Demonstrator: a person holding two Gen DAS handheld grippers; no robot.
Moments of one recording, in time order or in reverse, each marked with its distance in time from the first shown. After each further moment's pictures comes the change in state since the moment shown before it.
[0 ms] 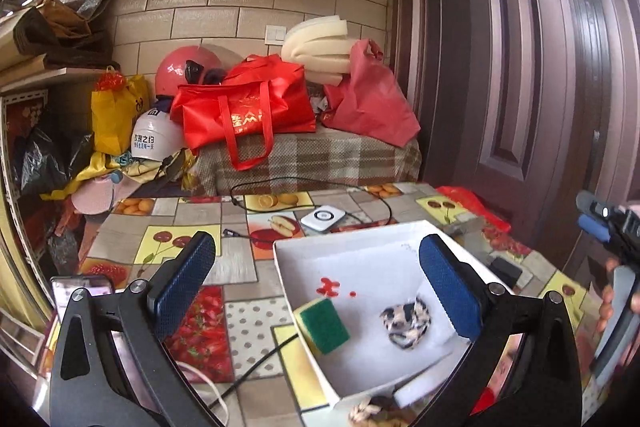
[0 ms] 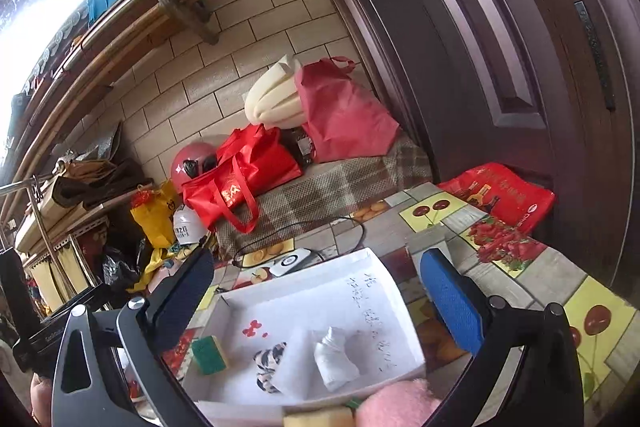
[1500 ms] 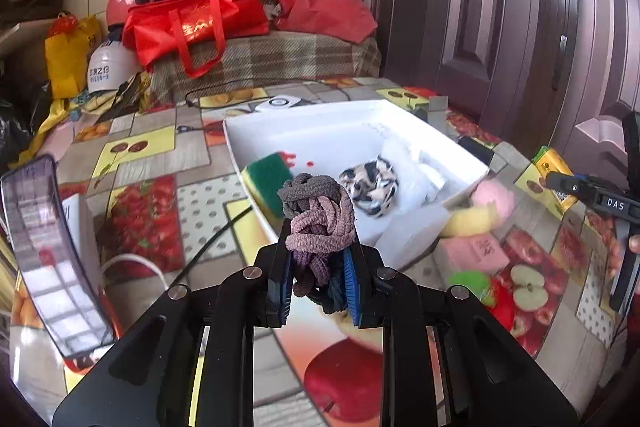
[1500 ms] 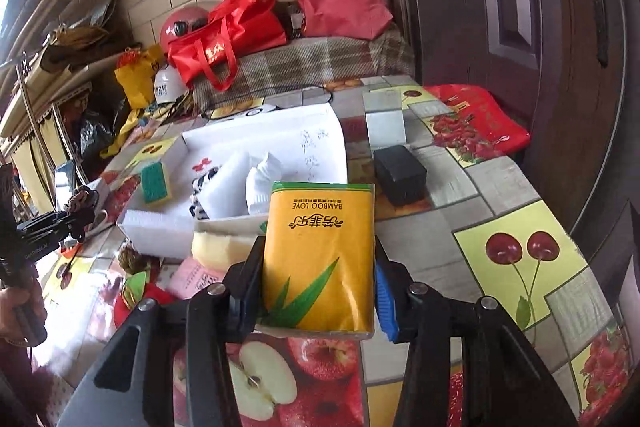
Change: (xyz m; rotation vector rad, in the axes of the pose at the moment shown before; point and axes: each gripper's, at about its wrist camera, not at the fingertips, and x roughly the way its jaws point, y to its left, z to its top) left arm 0.017 -0.031 -0.068 0.072 0.268 -0.136; right arm -0.011 -0.028 -0.058 -0.173 0.370 -0.048
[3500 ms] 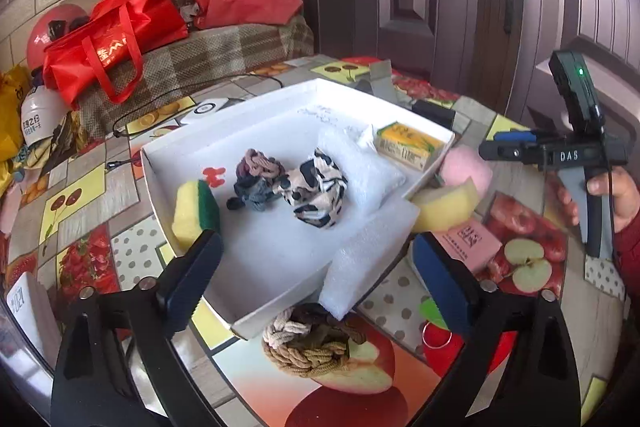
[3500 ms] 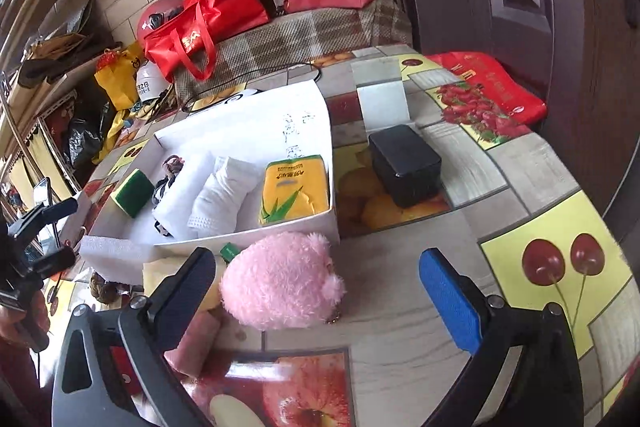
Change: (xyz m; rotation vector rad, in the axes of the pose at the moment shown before) left arm 0.053 -0.036 0.005 0.235 0.097 -0.146; right arm 0.074 -0.023 0.004 0.067 0.137 0.041
